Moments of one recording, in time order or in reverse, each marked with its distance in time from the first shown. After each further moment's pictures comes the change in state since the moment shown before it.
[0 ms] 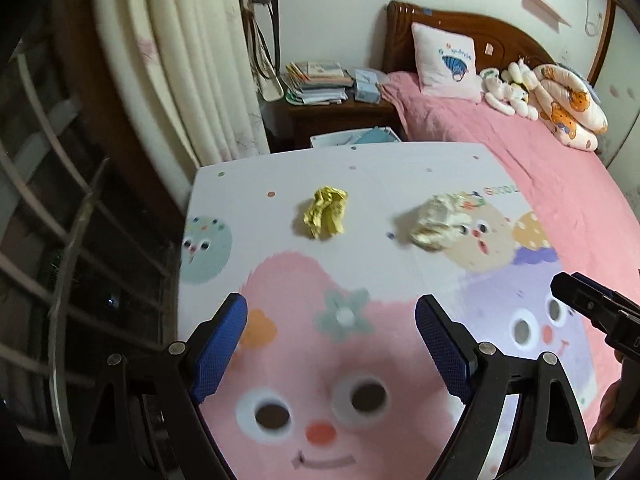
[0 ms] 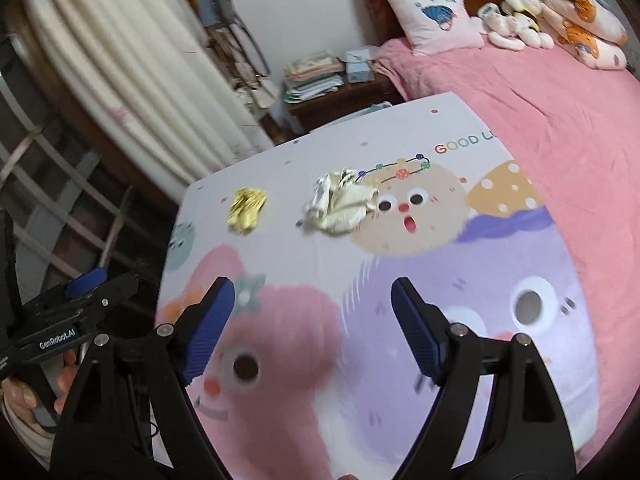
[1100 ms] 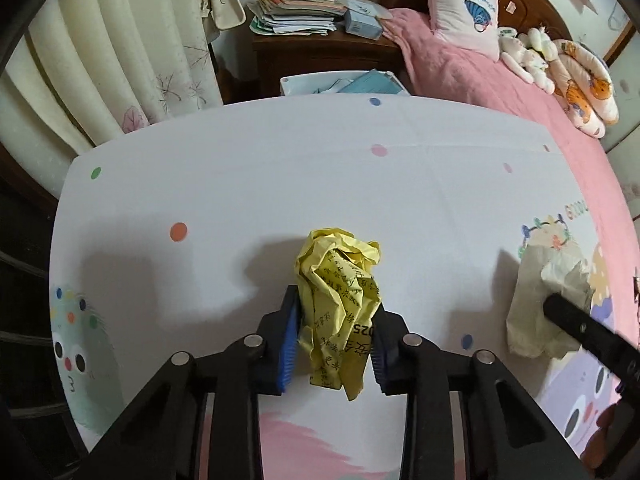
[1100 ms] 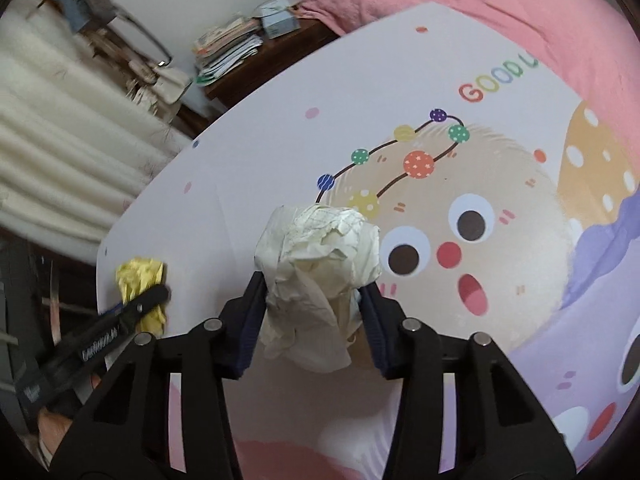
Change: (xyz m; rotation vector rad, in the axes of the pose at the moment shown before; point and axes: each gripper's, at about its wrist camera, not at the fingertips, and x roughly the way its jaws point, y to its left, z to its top) left arm 0.294 0.010 0.095 -0.021 0.208 -0.117; right arm 0.222 -0.050 0.057 0.250 0.132 -0.123
